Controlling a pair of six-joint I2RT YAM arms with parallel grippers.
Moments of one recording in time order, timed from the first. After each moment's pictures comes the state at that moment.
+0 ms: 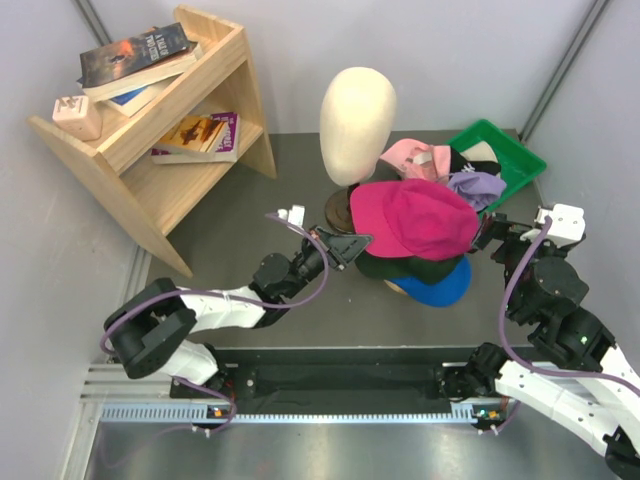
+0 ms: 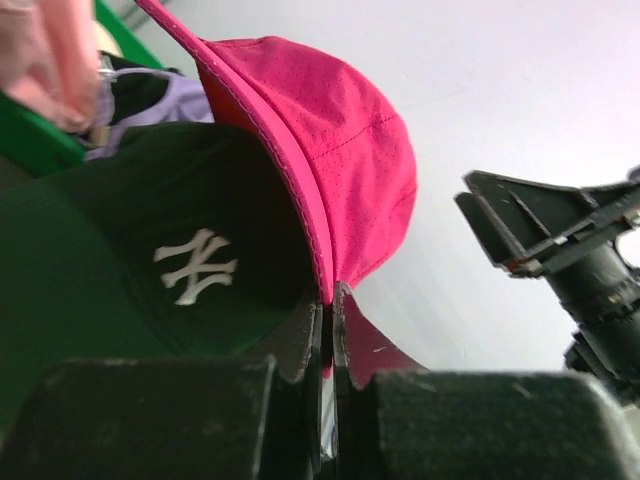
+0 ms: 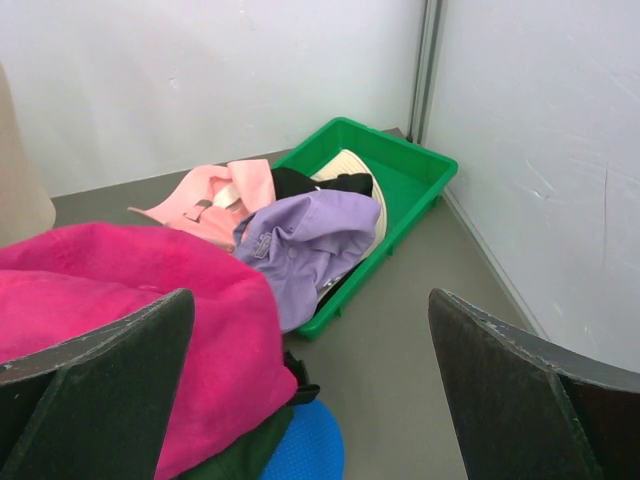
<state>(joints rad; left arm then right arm) -0.91 1.43 0.52 1.21 0.00 -1.03 0.80 0.46 0.88 -0.38 1.03 0.05</state>
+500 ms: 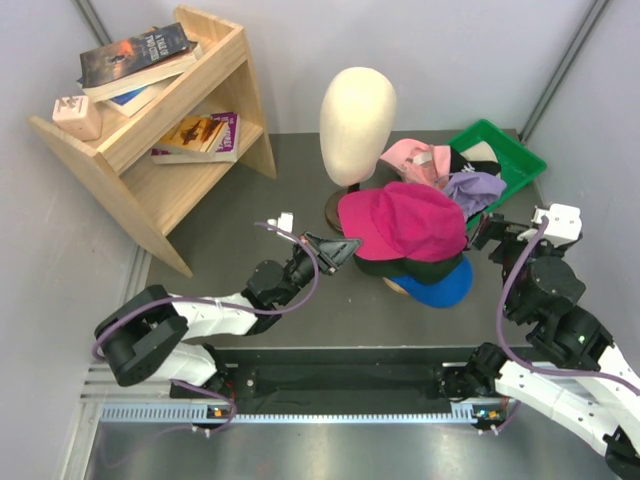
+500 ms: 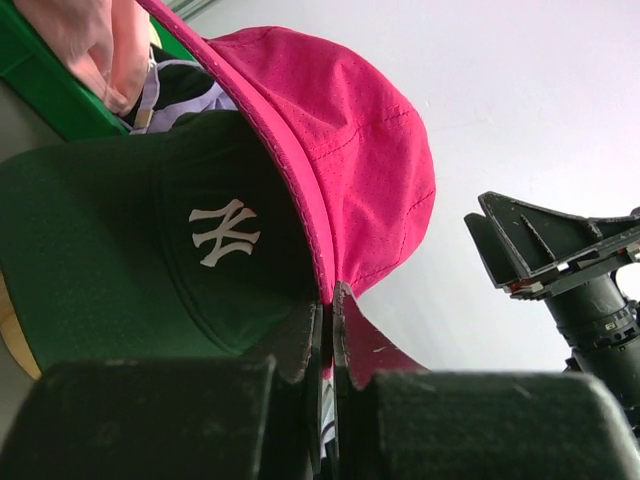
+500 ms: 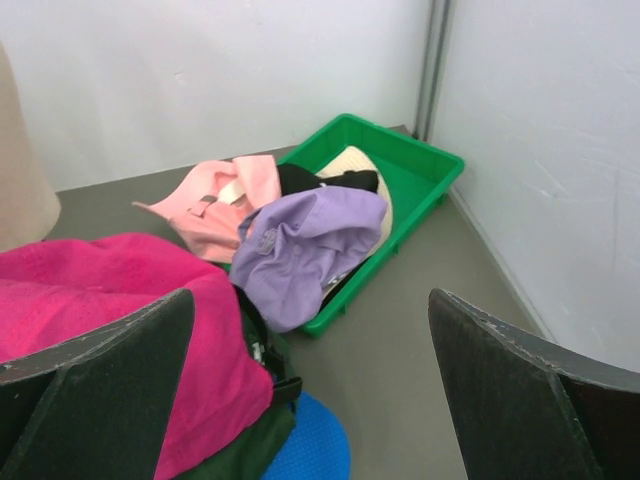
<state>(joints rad) -0.90 1.36 0.43 1.18 -0.09 -1.11 0.80 0.47 0.88 -0.38 1.02 0.05</state>
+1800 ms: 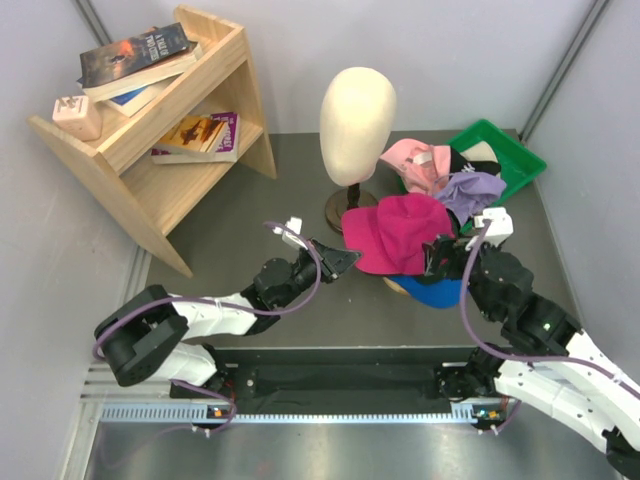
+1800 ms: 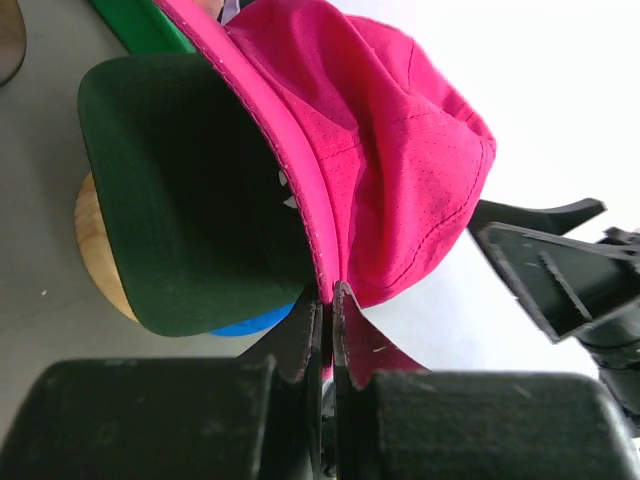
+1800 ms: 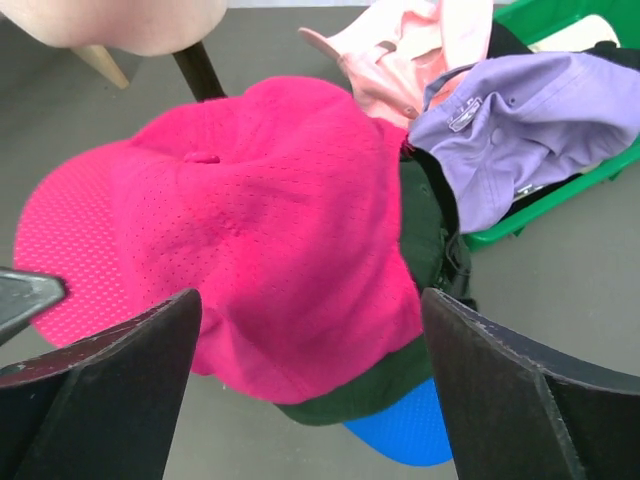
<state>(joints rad) -0.89 1.37 0.41 1.02 -0.06 -1.13 0.80 0.54 0.74 -0.45 0.58 0.27</state>
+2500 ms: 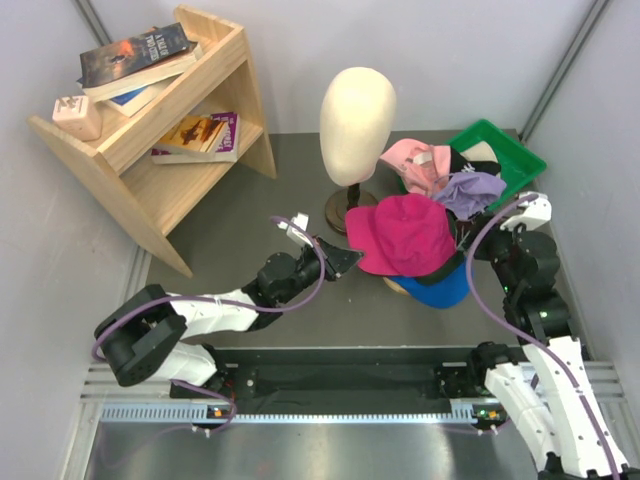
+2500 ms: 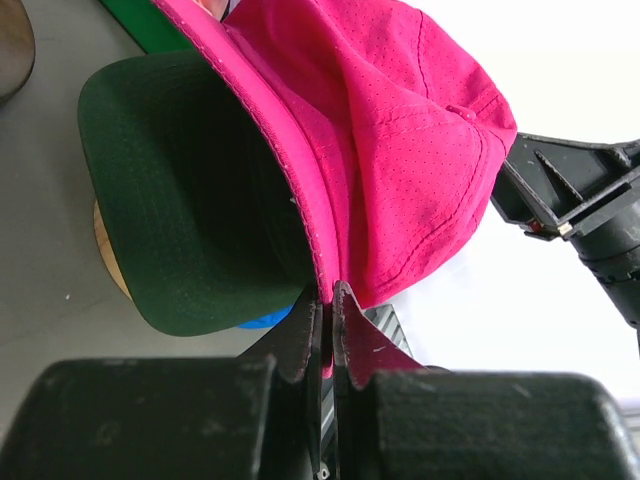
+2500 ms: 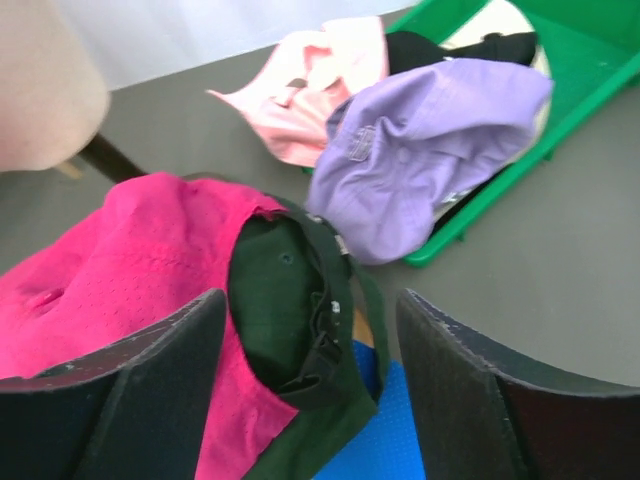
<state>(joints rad) -0.89 1.37 0.47 0.92 -0.02 -1.04 0.19 0.57 0.72 -0.36 0.13 0.31</state>
